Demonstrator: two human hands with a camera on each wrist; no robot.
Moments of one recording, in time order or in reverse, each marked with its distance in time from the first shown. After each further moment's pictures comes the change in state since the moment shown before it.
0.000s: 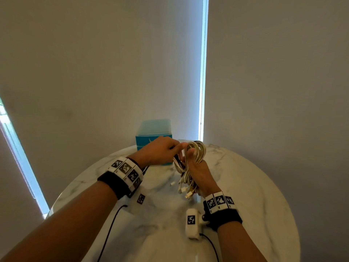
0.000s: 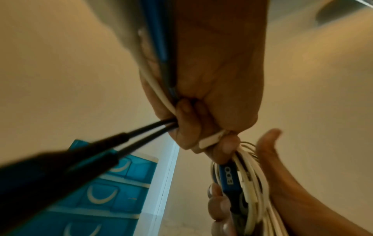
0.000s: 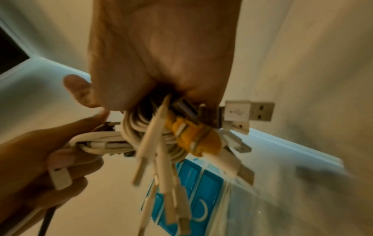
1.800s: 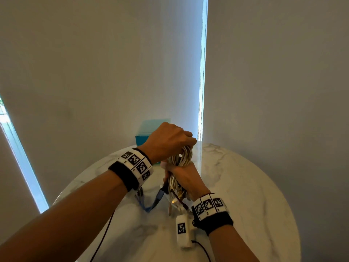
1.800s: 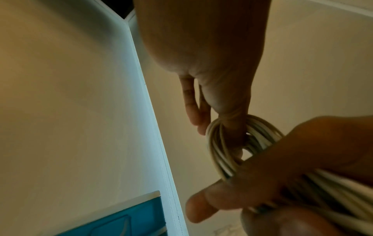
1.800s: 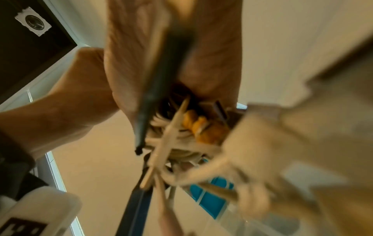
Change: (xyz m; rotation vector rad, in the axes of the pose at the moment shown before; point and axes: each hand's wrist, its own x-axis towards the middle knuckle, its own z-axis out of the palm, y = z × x) left_hand 0.015 0.037 -0.022 0.787 0.144 0.459; right_hand -0.006 -0.013 0.040 -0.015 -0.079 0.092
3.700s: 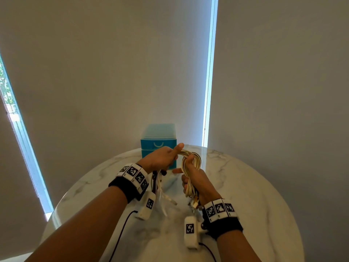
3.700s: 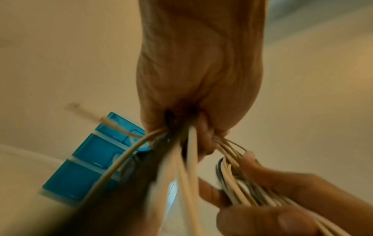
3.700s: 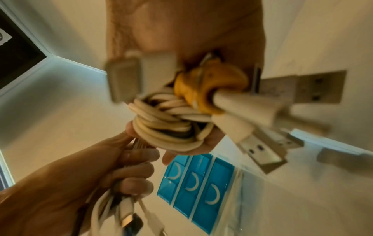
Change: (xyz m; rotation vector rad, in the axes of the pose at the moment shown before) left_hand -0.037 0.001 0.053 -1.227 -0.234 -0.850; right_hand 0.003 0.010 -0.022 0.182 0.006 0.138
